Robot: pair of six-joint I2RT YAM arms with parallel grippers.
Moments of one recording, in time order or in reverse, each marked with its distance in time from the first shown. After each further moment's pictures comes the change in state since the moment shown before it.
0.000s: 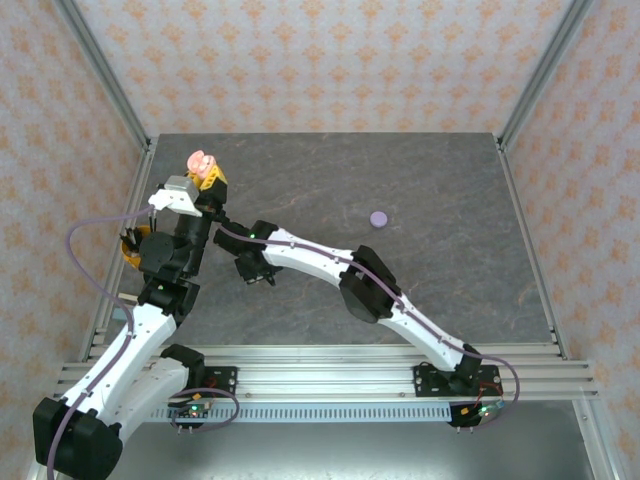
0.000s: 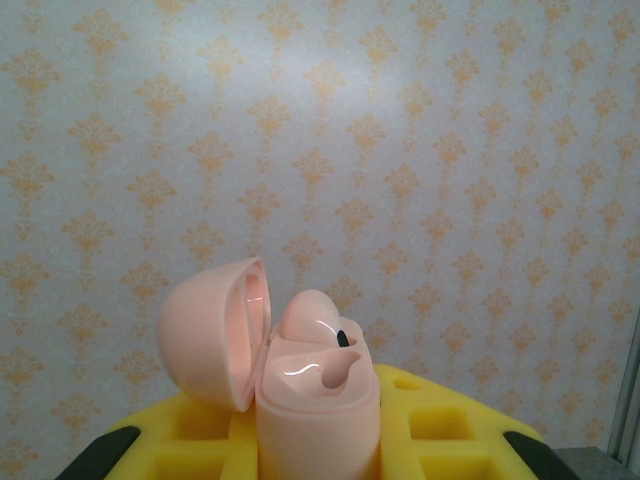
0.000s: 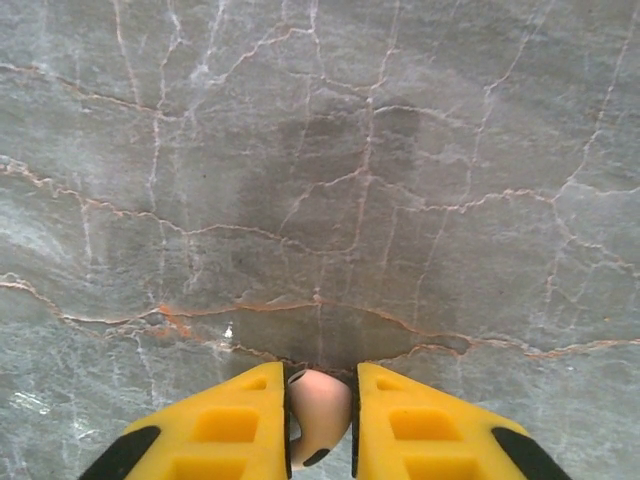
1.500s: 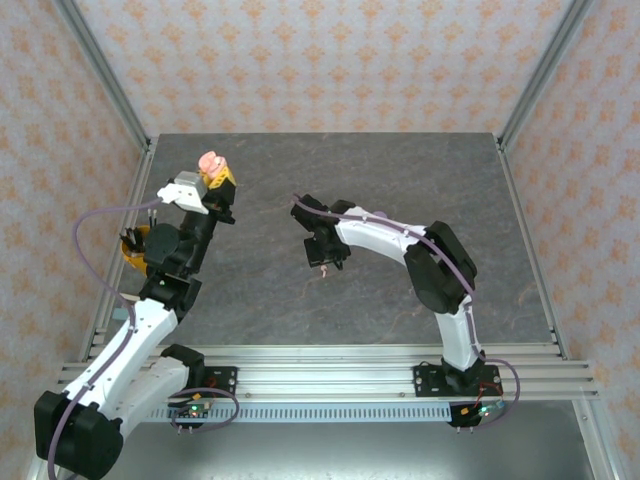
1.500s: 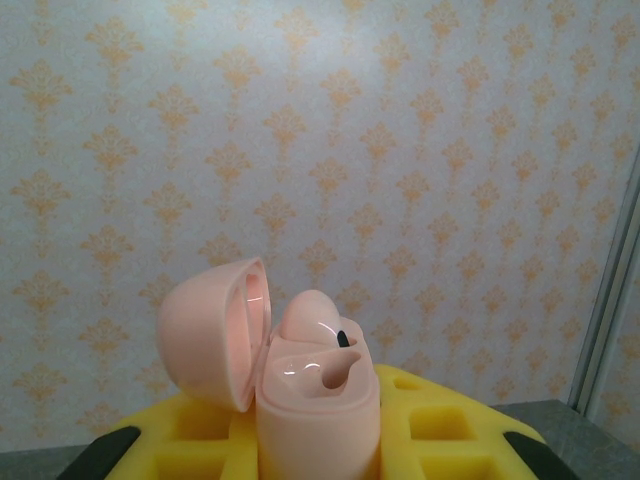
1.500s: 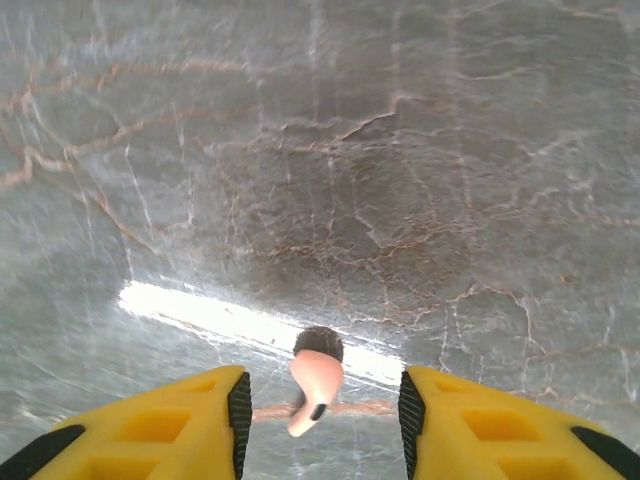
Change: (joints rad) left arm 0.000 0.042 0.027 -0.065 0.065 -0.027; right arm -0.269 -0.531 -0.776 0.216 -0.037 -0.046
